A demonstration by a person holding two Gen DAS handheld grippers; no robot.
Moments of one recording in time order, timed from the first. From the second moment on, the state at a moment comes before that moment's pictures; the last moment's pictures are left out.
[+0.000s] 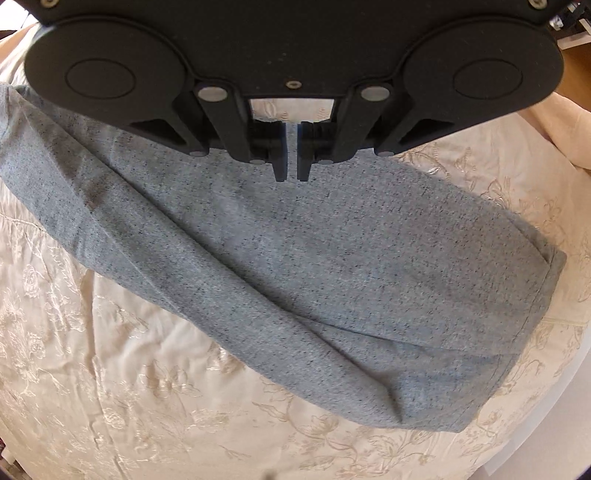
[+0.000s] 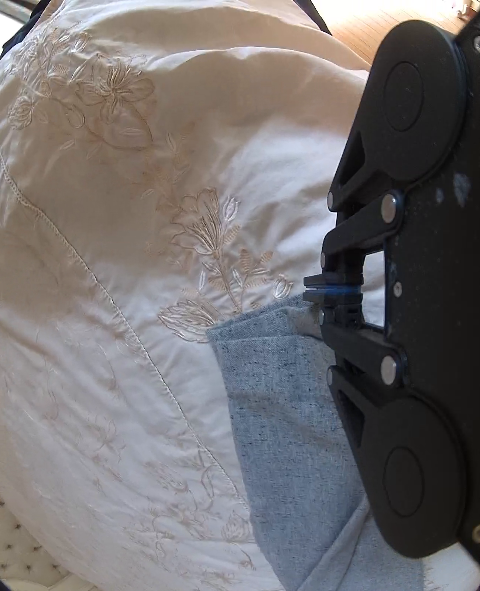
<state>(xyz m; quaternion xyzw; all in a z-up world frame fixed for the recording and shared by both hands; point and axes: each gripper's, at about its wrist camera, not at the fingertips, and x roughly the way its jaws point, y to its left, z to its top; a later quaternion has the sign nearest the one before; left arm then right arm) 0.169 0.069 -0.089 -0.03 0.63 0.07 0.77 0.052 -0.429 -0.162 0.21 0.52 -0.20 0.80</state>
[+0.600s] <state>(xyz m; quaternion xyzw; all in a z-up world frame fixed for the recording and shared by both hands) 0.226 0.279 -0.101 -0.04 0.64 0.12 0.76 0.294 -0.083 -0.163 0.15 0.54 0.16 0.81</state>
